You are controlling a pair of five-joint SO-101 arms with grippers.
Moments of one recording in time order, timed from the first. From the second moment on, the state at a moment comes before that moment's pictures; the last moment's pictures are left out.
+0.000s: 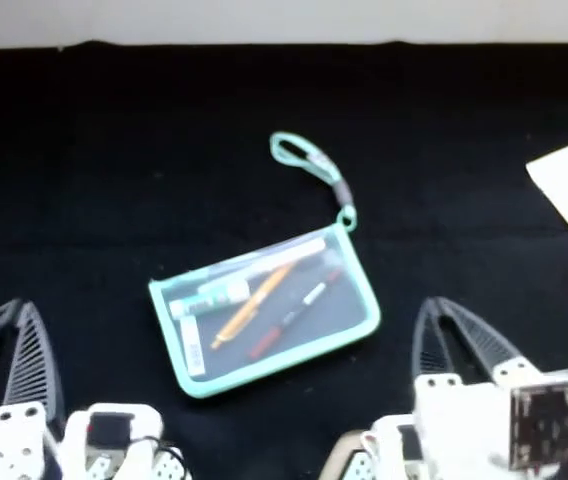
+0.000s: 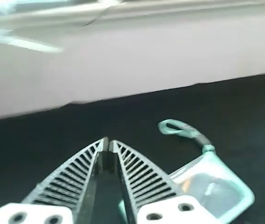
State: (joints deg) left arm -8.7 -68.3 -19.0 101.0 -14.9; right arm -4.2 -82.0 14.7 94.5 8.0
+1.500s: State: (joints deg) left arm -25.6 -102.1 96.6 60.4 -14.8; right arm 8.5 -104.4 95.7 69.6 19.3
